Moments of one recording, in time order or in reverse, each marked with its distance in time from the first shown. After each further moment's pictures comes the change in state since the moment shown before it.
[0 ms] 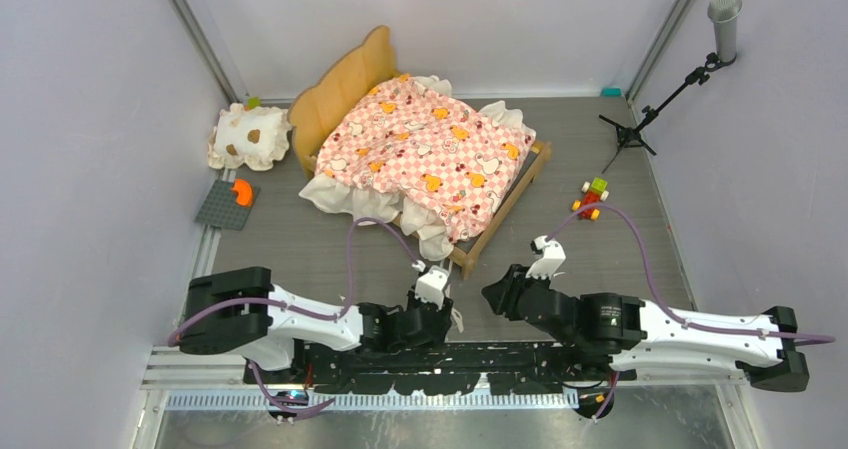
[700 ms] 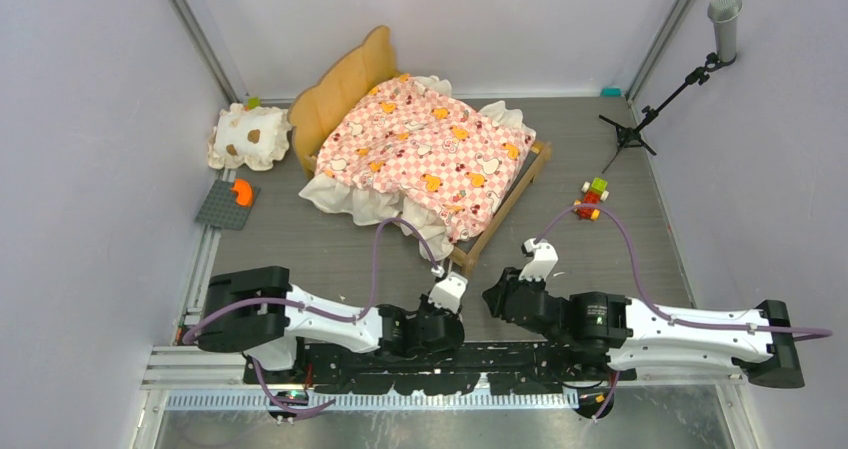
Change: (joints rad) left arm -0.043 0.109 0.153 -0.171 -0.049 0.021; right arm 0.000 0.068 -0.008 -0.018 0.007 0.000
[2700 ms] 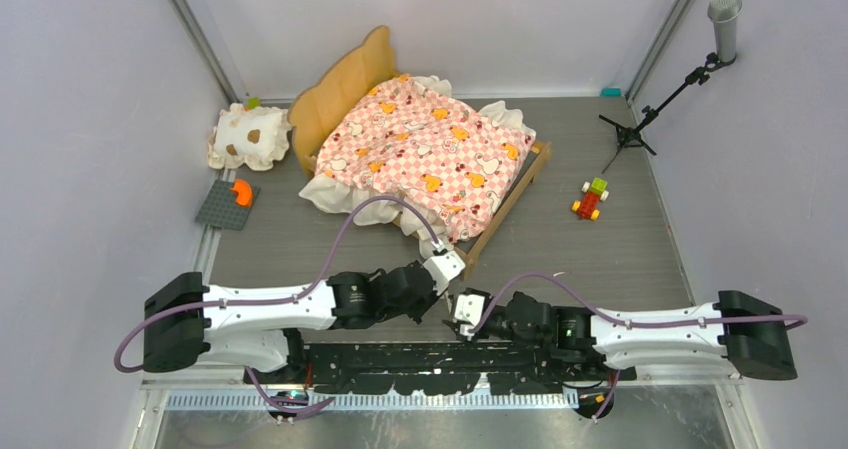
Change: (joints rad) left arm 0.210 -0.328 0.027 -0.173 0.290 0.569; right arm 0.000 0.125 -0.281 0.917 -0.500 -1.381
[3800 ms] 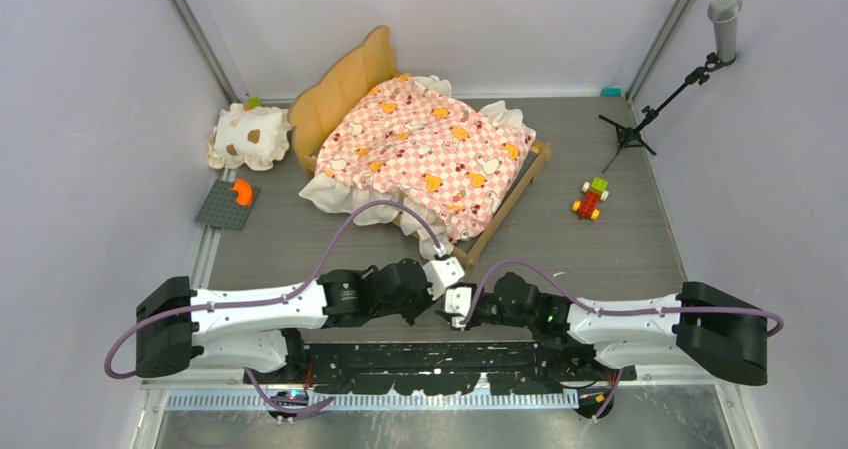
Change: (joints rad) left arm 0.018 -0.058 0.001 -0.048 0.136 0.138; right arm -0.200 0.263 -0.004 0.251 -0.304 -0.190
